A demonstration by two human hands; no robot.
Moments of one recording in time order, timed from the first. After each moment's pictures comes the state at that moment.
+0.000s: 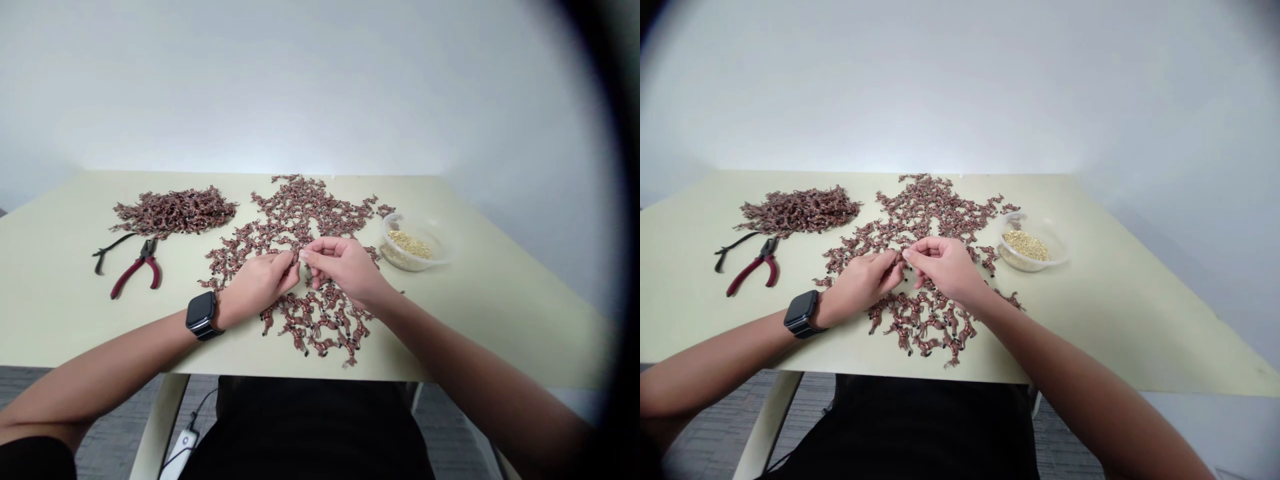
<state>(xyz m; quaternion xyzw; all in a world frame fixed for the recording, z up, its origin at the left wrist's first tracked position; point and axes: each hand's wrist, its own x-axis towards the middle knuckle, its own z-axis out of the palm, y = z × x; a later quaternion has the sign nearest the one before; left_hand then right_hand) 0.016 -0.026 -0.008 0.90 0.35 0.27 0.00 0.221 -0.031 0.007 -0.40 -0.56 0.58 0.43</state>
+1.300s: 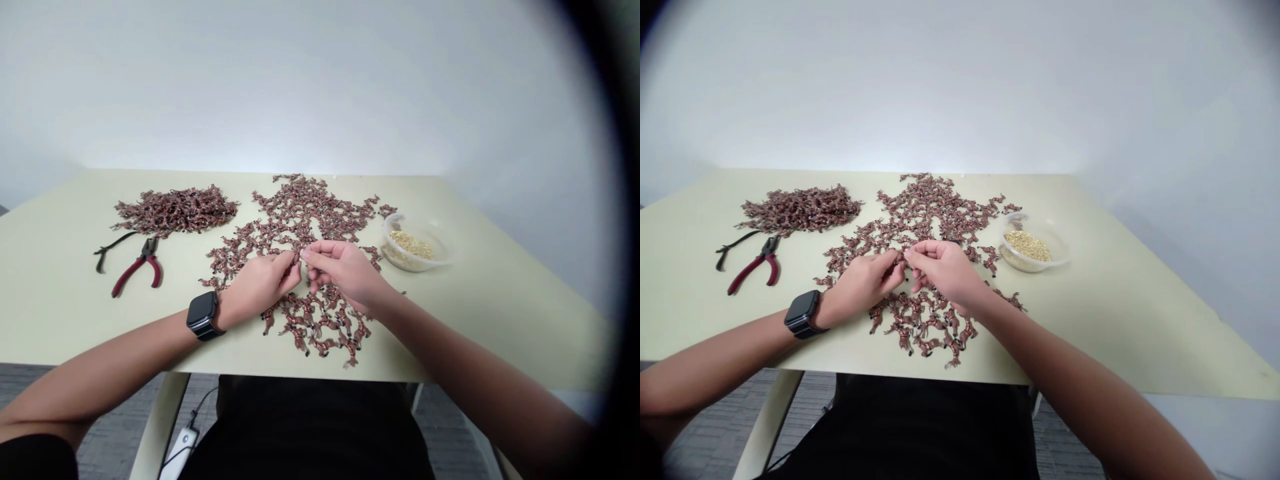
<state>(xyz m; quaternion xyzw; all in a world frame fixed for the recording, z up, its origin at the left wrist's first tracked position) 0.016 -0.028 -0.009 0.89 0.38 0.26 0.03 0.219 -0.032 0.003 -0.38 -0.51 0.66 0.40</state>
